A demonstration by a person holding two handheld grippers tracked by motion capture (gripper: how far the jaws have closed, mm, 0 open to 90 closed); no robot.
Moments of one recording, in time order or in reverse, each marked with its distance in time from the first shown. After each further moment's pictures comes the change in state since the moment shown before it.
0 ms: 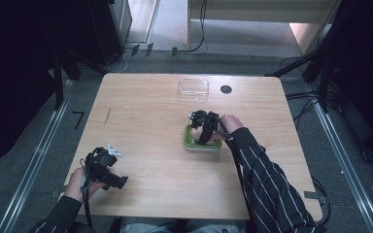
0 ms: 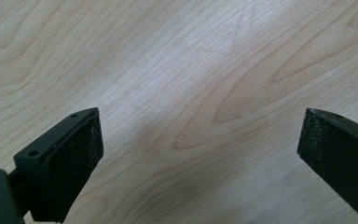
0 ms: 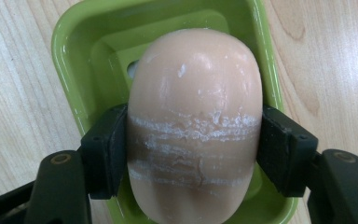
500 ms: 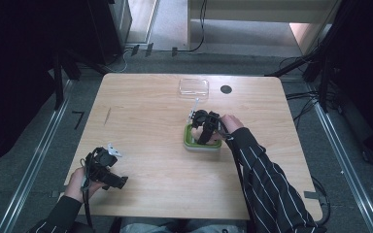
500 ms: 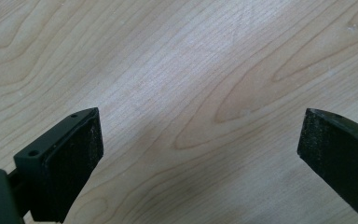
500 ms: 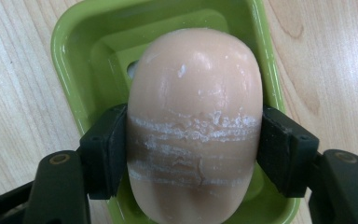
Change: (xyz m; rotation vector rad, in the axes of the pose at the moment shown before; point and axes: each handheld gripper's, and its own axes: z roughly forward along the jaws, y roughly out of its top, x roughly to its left) left arm 0.000 0.000 0.000 0.001 0.005 0.000; right arm -0.001 -0.001 0.001 -0.011 0.009 0.020
